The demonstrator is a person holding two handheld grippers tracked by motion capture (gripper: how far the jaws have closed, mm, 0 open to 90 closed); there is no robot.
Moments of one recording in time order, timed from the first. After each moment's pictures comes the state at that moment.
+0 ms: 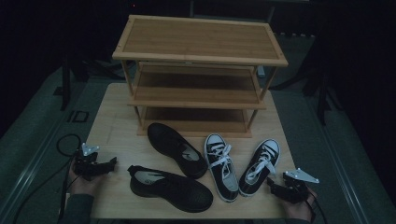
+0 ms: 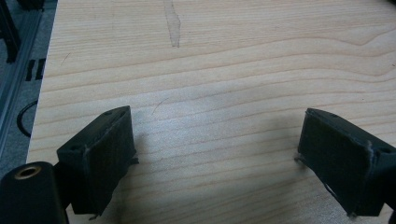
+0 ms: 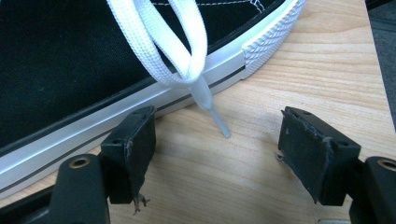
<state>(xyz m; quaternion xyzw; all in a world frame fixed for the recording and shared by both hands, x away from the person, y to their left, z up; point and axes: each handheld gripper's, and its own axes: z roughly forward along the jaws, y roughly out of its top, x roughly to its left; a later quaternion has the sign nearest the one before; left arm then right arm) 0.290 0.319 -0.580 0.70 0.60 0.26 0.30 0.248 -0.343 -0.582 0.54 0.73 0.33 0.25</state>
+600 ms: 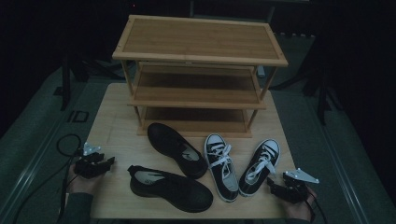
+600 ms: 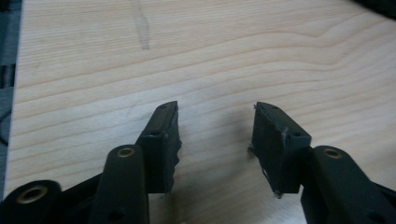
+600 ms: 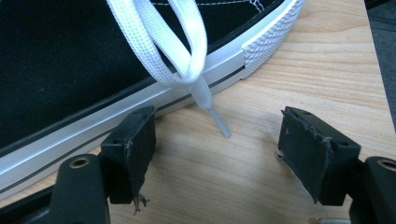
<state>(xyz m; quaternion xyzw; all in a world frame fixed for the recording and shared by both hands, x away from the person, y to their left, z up) 0.285 0.317 -0.568 0.74 0.56 0.22 0.31 0.248 -0.343 -0.582 0.55 0.73 0.33 0.25</state>
